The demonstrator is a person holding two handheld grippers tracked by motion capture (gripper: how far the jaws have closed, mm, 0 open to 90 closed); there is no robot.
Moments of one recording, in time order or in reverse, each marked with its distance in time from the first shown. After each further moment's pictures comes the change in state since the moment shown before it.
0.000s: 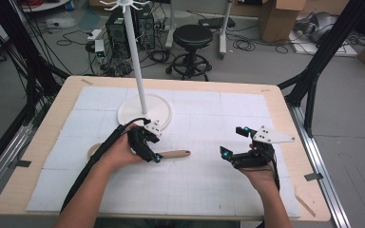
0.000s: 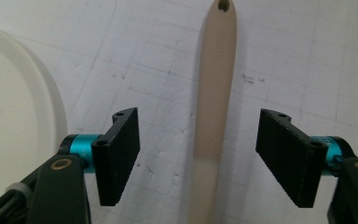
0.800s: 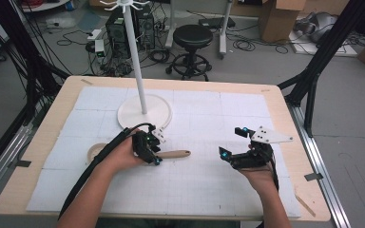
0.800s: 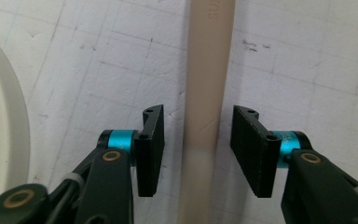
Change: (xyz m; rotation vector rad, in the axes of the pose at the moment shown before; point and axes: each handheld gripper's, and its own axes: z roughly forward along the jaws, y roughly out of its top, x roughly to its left) left arm -0.002 0.000 0.017 0.115 -0.026 0.027; right arm 0.000 -0.002 0.003 0.014 0.001 -0.001
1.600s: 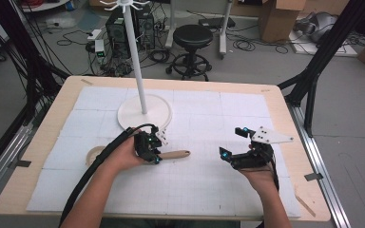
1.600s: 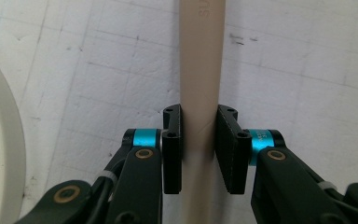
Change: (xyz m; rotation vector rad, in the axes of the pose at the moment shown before) left arm -0.007 0.007 -0.004 0.046 -0.003 0.034; right arm 0.000 0.000 -0.001 -0.003 -0.002 0.000
